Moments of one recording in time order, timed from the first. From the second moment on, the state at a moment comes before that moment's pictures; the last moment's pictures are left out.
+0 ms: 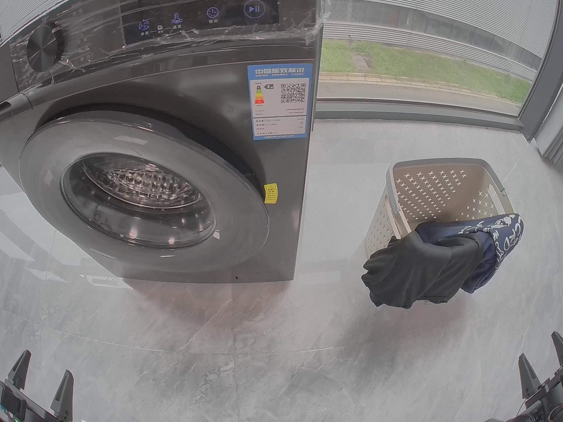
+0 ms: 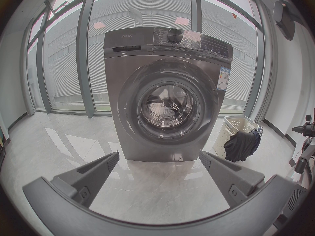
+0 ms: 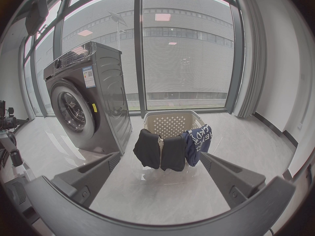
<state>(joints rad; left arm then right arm) 0.00 0.02 -0.02 0.00 0.01 -0.05 0.00 0.02 -0.02 0.00 0.02 0.00</state>
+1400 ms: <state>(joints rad) 0.00 0.02 -0.02 0.00 0.01 -0.05 0.00 0.02 -0.02 0.00 0.02 0.00</state>
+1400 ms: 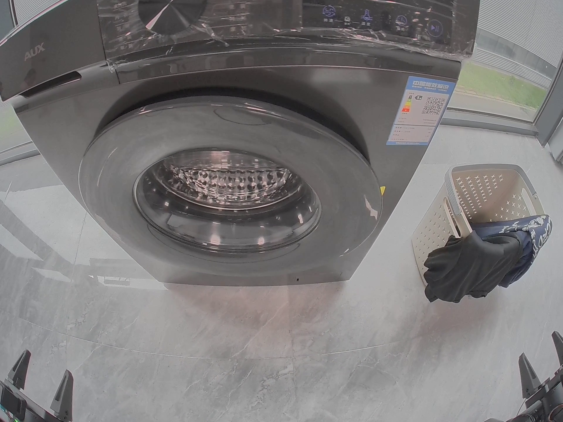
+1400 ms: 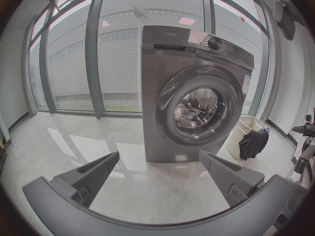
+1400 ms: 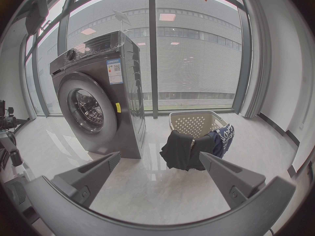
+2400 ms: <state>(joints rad) 0.00 0.02 -0.02 0.00 0.02 -0.06 0.00 0.02 -0.02 0.00 0.02 0.00</state>
